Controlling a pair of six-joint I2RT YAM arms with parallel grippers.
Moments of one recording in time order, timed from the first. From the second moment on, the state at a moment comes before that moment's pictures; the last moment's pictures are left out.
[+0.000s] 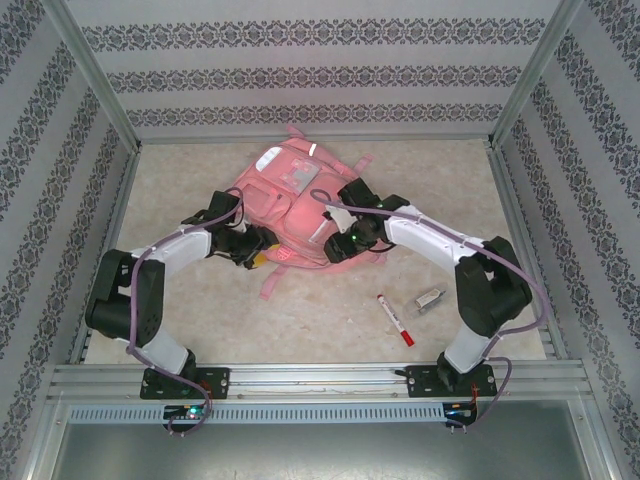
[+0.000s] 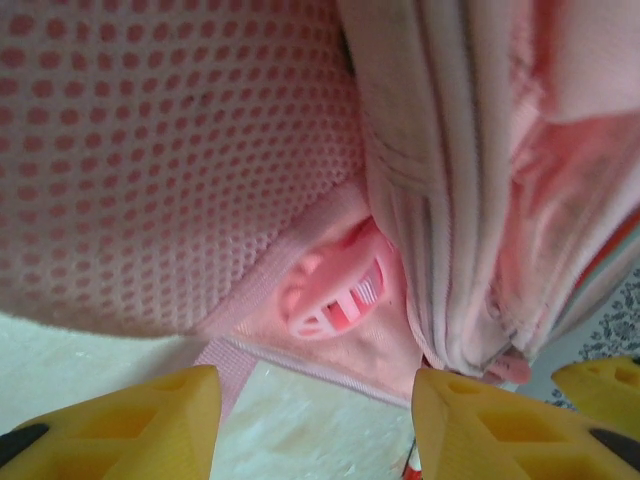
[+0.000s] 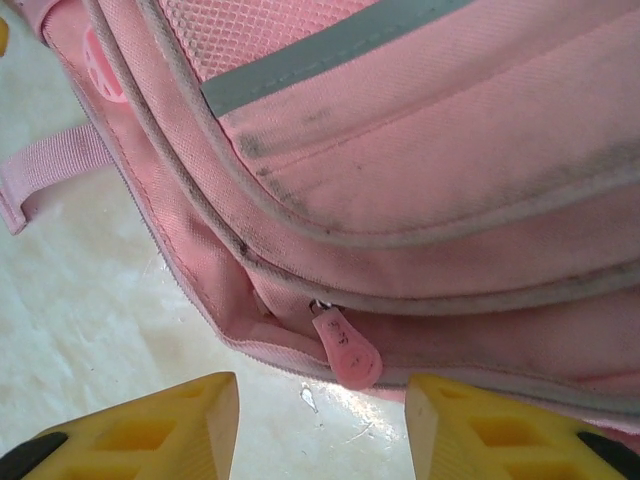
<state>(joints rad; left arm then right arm) -0.23 1.62 0.92 -0.40 0.57 -0.93 0.57 1.72 1.26 -0.76 -0.27 0.07</state>
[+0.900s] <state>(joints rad) -0.24 1.64 0.89 -0.28 0.53 -1.06 0.57 1.87 1.33 -0.85 -0.33 0.29</state>
